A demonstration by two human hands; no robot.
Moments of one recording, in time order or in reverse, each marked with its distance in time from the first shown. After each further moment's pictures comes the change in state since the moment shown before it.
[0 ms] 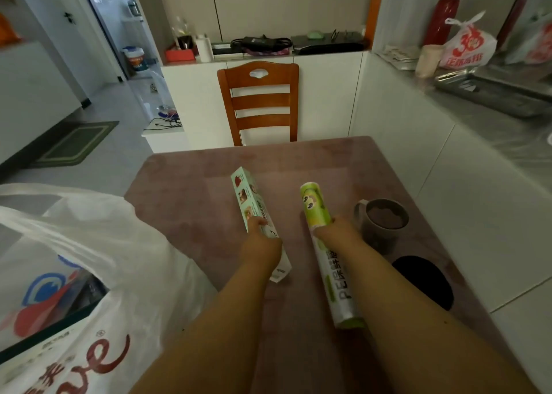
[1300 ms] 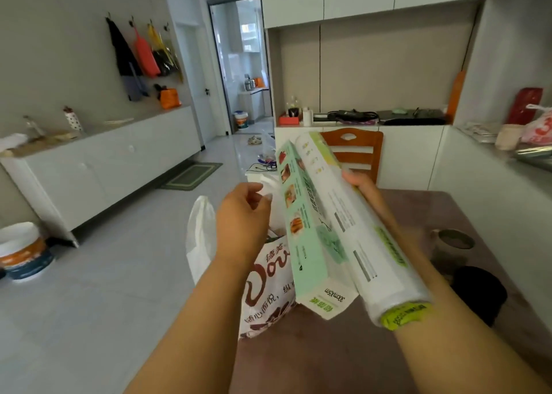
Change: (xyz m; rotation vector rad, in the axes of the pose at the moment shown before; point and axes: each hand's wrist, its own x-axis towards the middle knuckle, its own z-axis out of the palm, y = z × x) left_hand -0.276 0.009 -0.272 -0.069 0.641 0.391; right_hand -0.339 -0.124 -0.006 0.890 -1.033 -0.551
